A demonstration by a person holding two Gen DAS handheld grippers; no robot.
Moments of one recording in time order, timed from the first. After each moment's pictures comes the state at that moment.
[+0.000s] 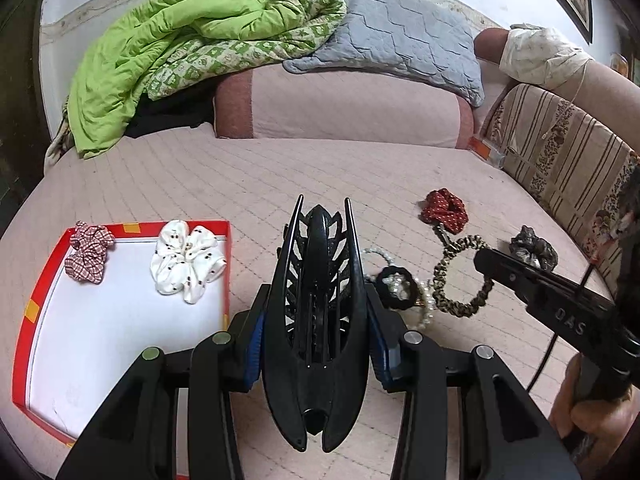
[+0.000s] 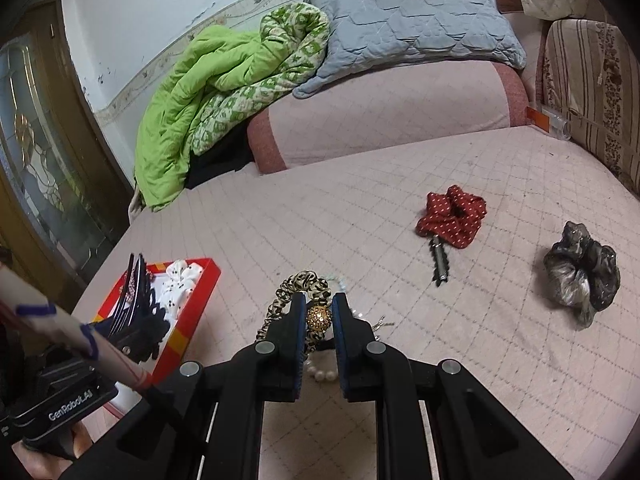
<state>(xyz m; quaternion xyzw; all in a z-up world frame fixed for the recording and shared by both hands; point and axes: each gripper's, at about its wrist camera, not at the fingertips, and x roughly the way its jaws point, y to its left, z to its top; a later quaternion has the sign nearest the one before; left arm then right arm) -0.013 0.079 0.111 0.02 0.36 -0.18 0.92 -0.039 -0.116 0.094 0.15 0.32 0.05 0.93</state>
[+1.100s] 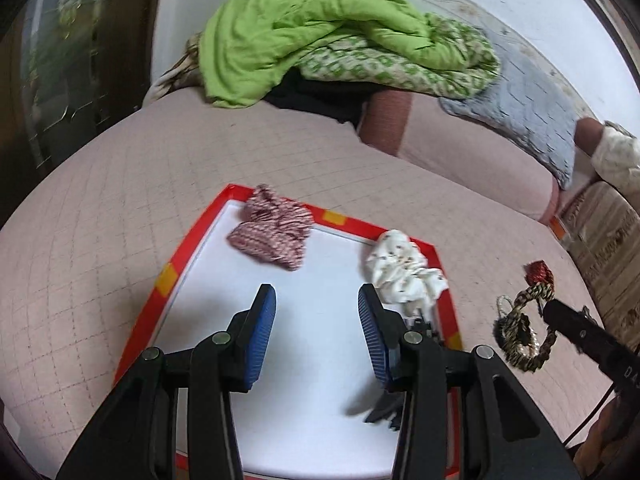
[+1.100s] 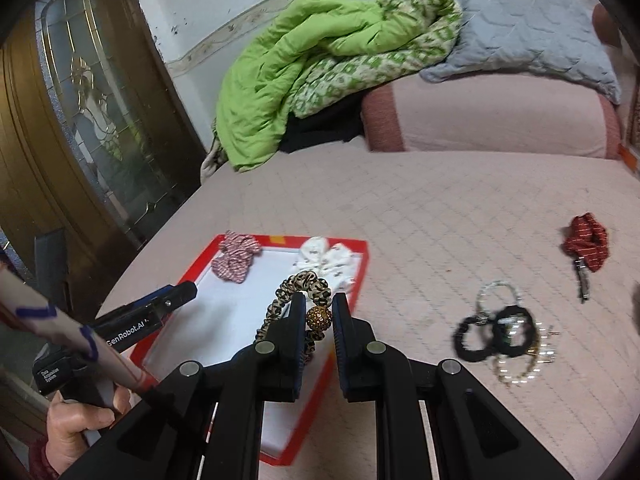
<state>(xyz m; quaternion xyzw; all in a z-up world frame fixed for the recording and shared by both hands) 0.019 0.289 0.100 -0.11 0.37 -0.05 0.92 -0.009 0.042 0.116 0.11 0.34 0.17 0.92</state>
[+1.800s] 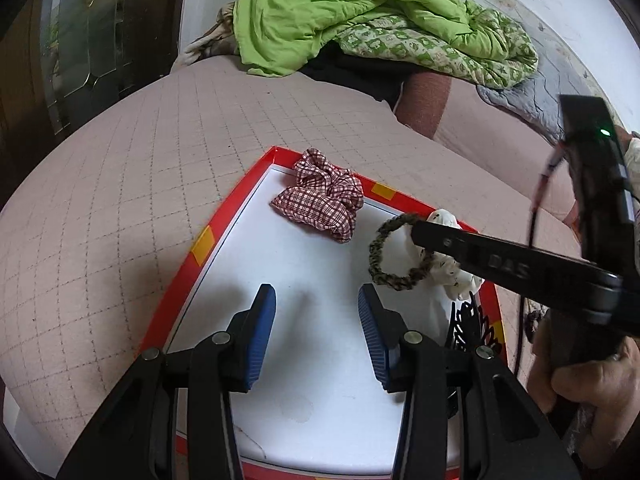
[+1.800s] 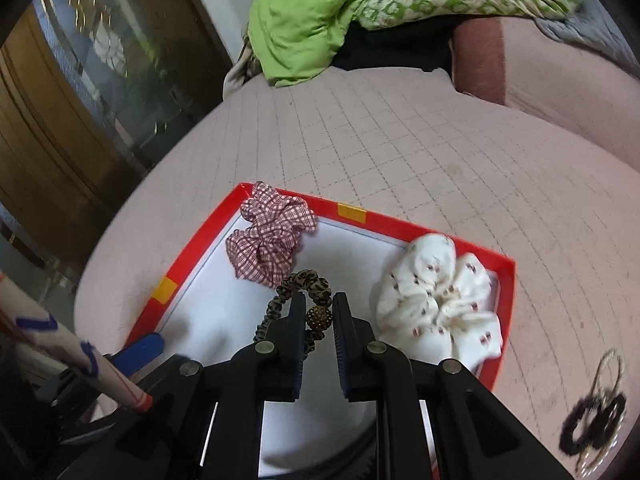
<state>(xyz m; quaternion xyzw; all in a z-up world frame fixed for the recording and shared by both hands) 0.023 0.311 0.072 -0.13 0.41 -0.01 0.90 0.112 0.168 0.069 0.02 0.46 0.24 0.86</state>
